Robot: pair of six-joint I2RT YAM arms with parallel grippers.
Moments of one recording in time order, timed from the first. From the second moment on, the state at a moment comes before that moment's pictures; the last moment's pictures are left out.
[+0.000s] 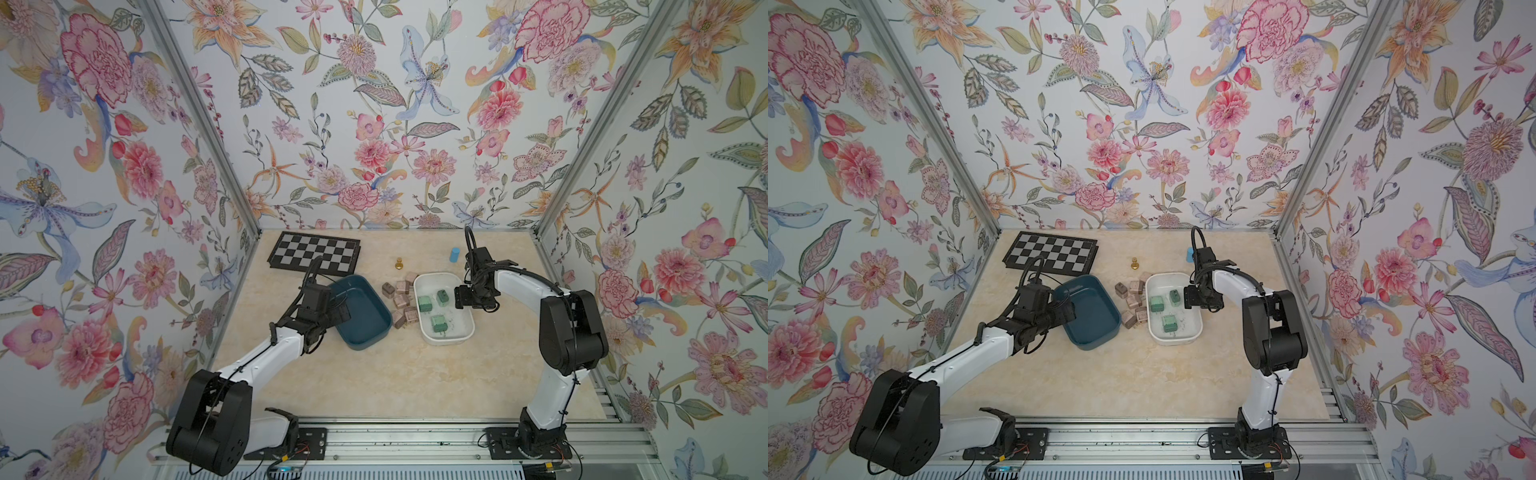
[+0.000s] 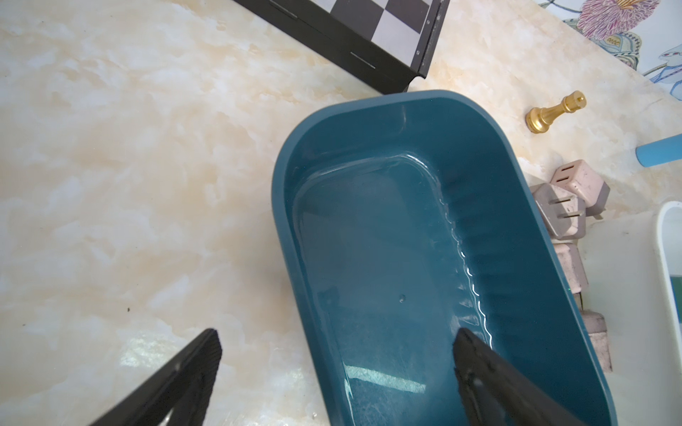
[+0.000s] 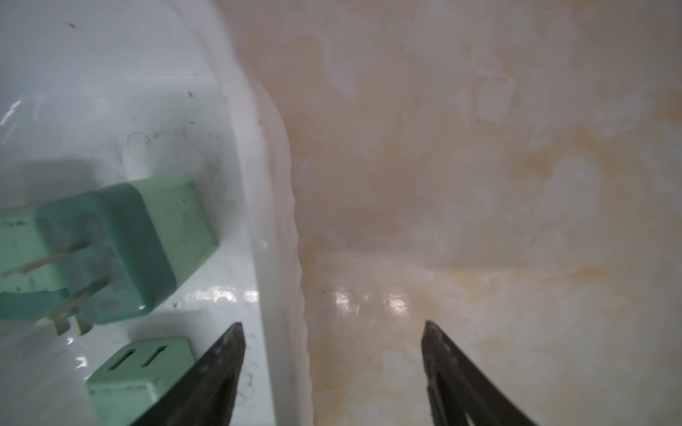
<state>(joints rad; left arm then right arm) -0.33 1.30 0.66 -0.21 -0.13 -0.59 0.24 1.88 1.32 -0.76 -0.02 0.20</state>
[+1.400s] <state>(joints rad) -0.08 1.19 0.51 -0.24 -0.11 -0.52 0.72 2.03 1.56 -0.81 0.05 0.29</state>
